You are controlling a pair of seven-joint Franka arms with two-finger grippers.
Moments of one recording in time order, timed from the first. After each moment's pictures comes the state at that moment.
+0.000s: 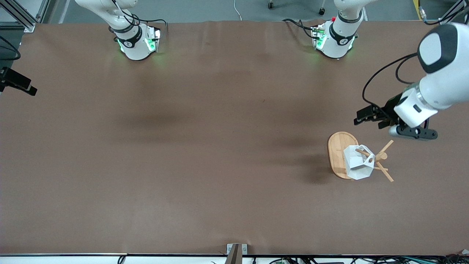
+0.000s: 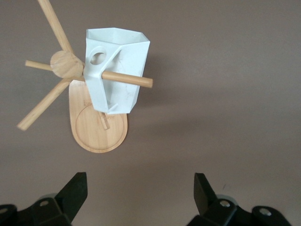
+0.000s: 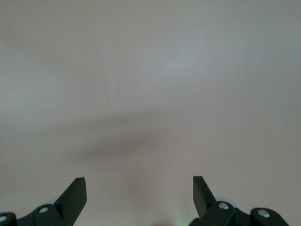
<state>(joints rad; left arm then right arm) 0.36 0.01 -0.46 -1.84 -0.16 1.88 0.03 -0.03 0.01 -0.08 -1.46 0.02 1.44 0.05</state>
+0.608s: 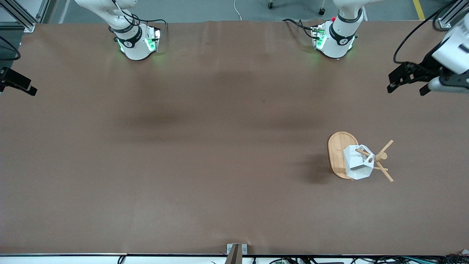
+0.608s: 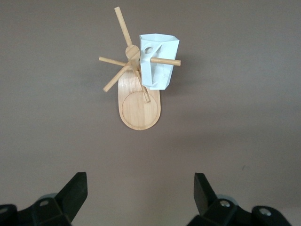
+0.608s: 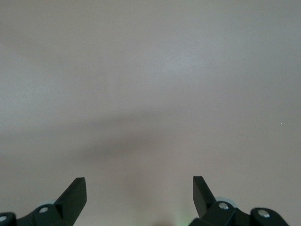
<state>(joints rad) 0.20 -0.14 -0.24 -1.68 -0.09 1.60 0.04 -0.03 0.01 -0.08 -1.46 0.02 1.44 0.05</state>
